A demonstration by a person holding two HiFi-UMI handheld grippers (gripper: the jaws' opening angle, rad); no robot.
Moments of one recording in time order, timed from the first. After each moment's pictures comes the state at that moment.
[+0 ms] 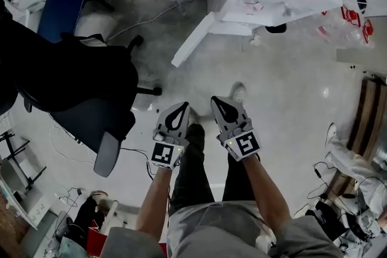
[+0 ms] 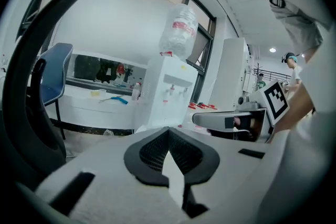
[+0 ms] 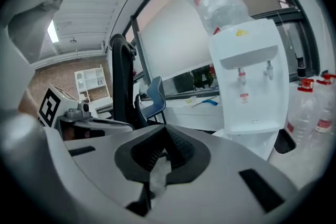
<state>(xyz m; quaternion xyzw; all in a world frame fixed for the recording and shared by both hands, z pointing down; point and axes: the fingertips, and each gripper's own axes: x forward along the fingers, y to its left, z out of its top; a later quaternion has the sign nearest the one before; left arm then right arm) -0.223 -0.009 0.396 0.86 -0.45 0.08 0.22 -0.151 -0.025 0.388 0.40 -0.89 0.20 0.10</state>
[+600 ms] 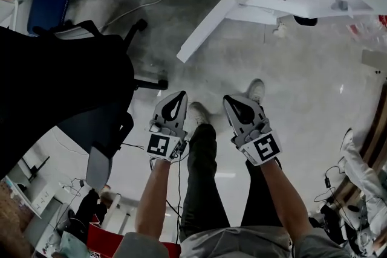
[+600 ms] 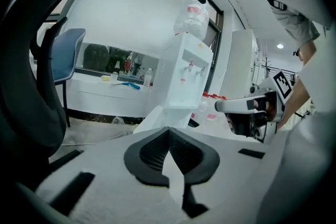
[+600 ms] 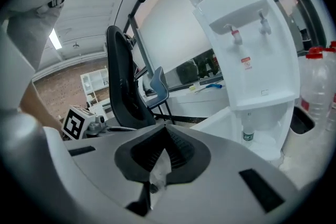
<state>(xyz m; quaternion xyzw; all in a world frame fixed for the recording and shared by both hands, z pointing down) -0.258 -0.037 0.550 0.84 -0.48 0.10 0.23 -0.149 -0.042 0.505 0.35 -0.90 0.24 0.09</state>
